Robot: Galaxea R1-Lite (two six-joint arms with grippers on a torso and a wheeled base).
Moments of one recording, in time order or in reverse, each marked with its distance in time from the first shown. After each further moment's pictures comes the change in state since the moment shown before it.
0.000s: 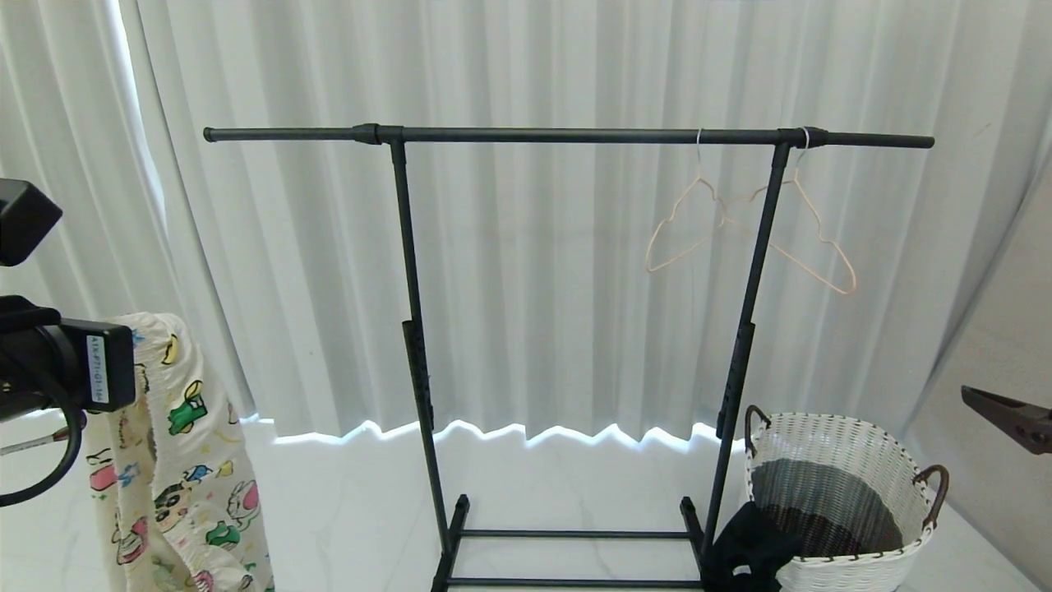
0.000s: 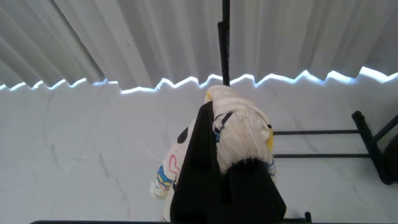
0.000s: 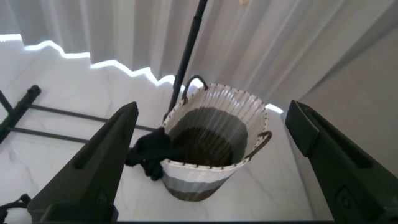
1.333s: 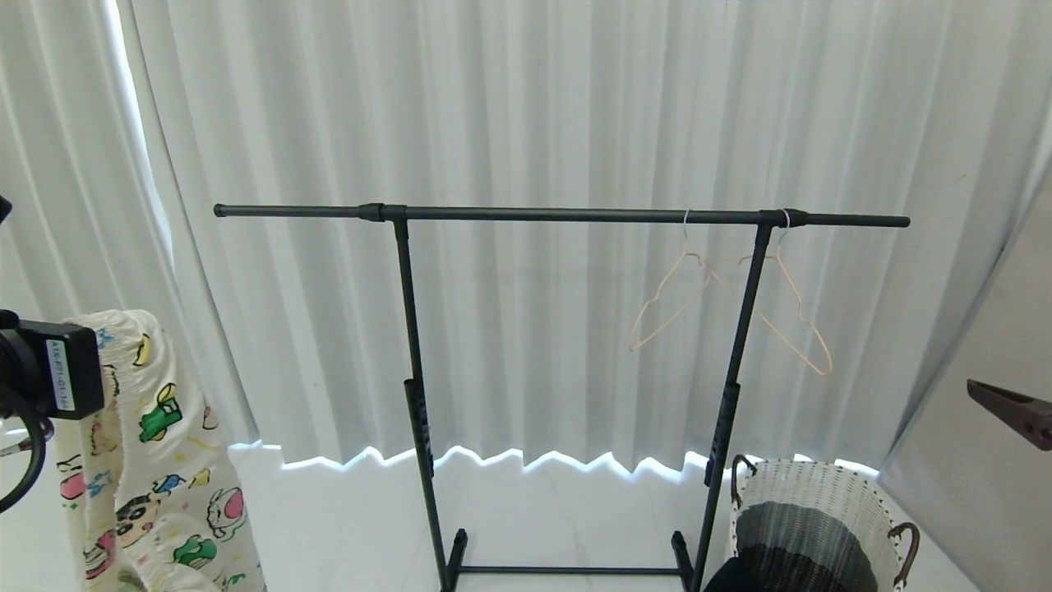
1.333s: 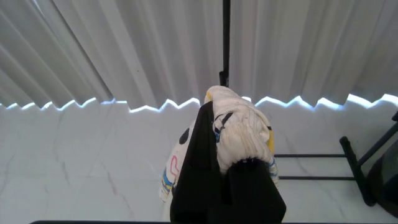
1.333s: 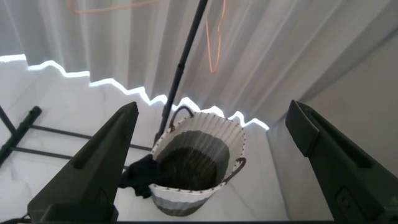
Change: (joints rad) left arm 0.000 -0.057 0.019 0.000 0.000 -0.002; right arm 0.000 -0.020 -0.009 0.000 0.009 -0.020
